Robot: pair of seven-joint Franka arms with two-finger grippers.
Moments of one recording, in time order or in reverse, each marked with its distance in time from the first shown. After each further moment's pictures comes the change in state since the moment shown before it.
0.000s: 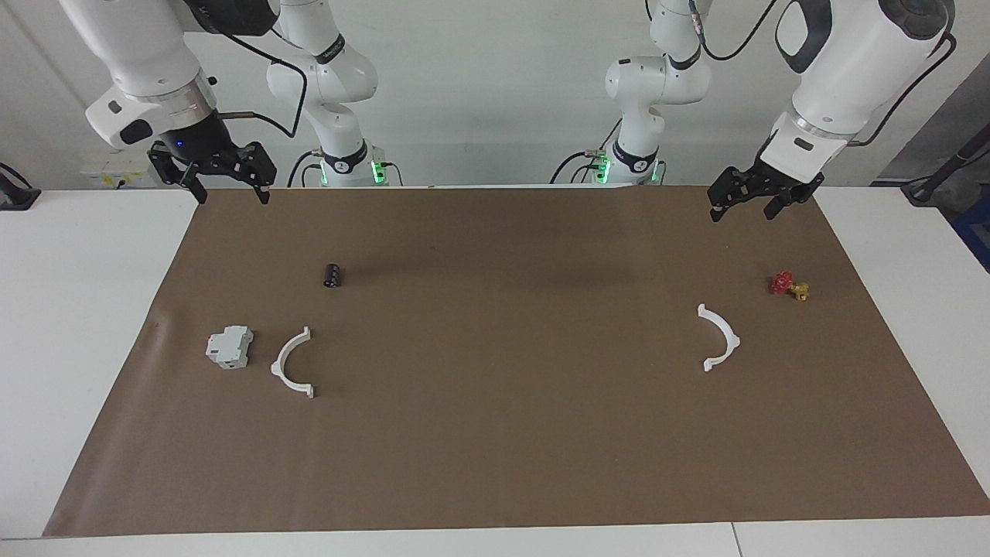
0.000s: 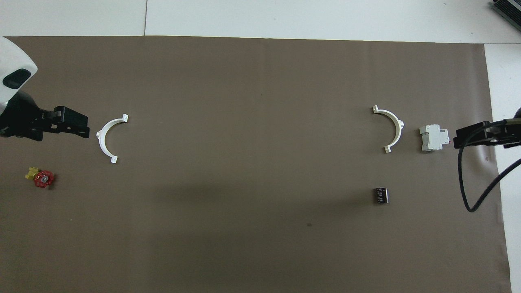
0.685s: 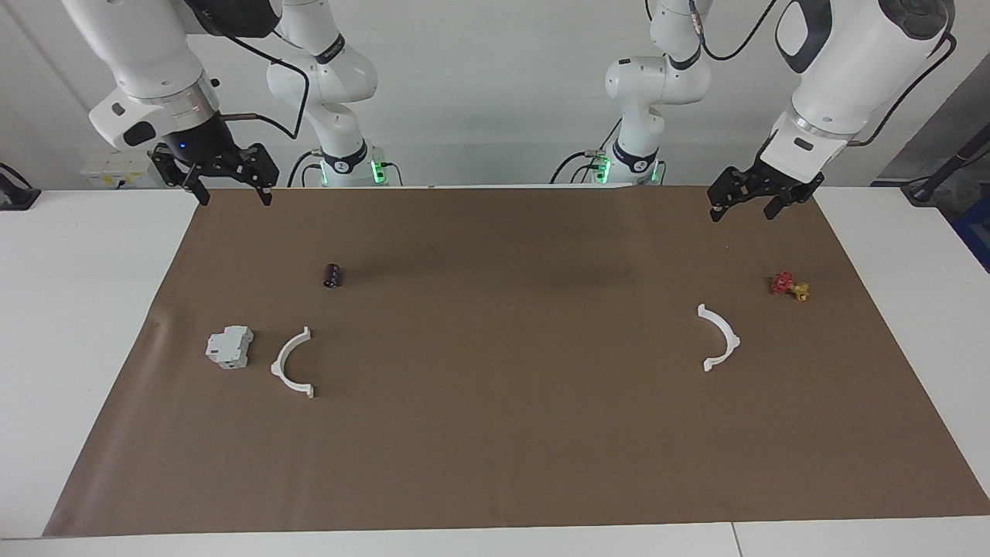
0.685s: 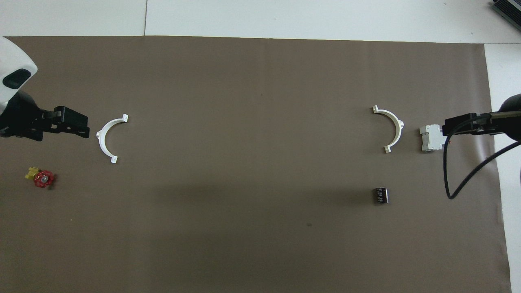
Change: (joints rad) left arm 0.000 0.000 0.000 0.000 0.000 0.000 0.000; right arm 0.003 -0.001 0.007 -0.093 0.020 0.199 -0.033
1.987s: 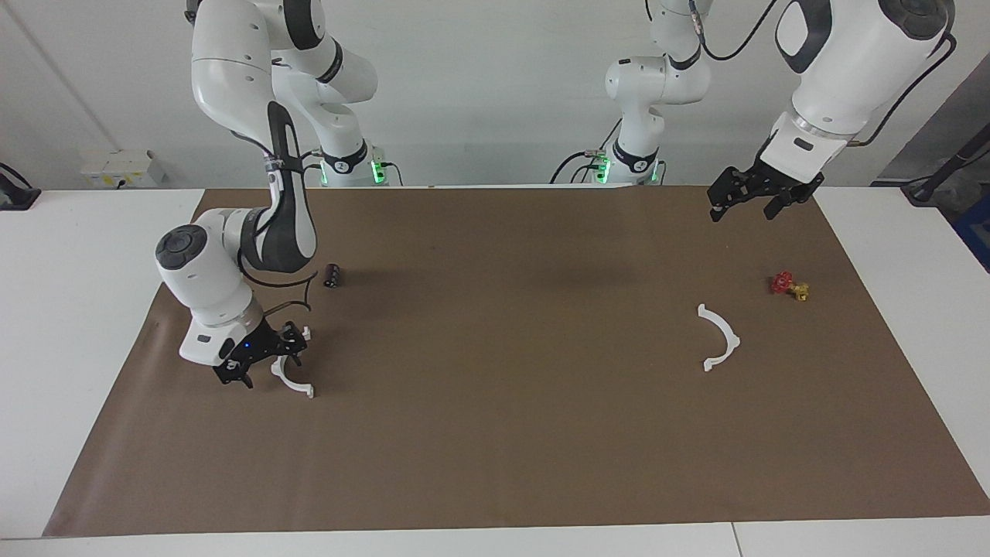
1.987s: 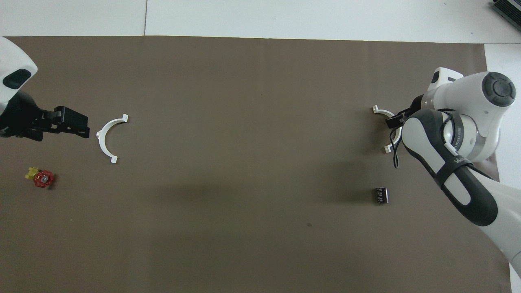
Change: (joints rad) left arm 0.000 0.000 0.000 0.000 0.000 0.000 0.000; right arm -0.068 0.458 -0.005 -0.183 0.101 0.693 -0.581
